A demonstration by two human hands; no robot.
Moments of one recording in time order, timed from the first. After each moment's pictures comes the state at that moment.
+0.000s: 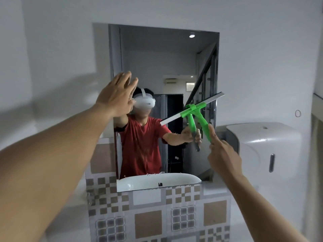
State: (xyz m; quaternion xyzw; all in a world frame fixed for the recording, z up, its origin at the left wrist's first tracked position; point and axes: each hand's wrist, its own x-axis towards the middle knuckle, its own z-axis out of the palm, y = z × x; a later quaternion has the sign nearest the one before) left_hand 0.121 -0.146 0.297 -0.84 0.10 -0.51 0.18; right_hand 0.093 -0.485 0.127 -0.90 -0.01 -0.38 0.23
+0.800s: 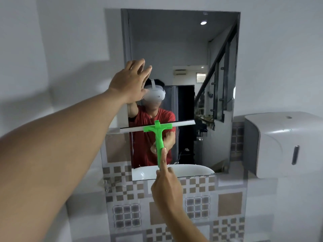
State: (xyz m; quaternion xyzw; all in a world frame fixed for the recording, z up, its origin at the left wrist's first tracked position) left_hand 0.116 -0.139 0.308 -0.85 0.10 -0.48 0.19; right_hand 0.057 -0.284 0.019 -0.89 -0.11 -0.29 0.34
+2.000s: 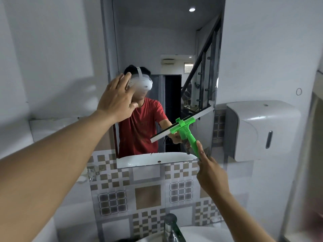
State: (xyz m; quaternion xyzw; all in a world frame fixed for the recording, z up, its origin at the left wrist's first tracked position) left_hand 0.116 -0.153 0.214 -0.87 0.12 -0.47 0.13; right_hand 0.075 -0.457 0.007 -0.93 -0.02 -0.29 0.20
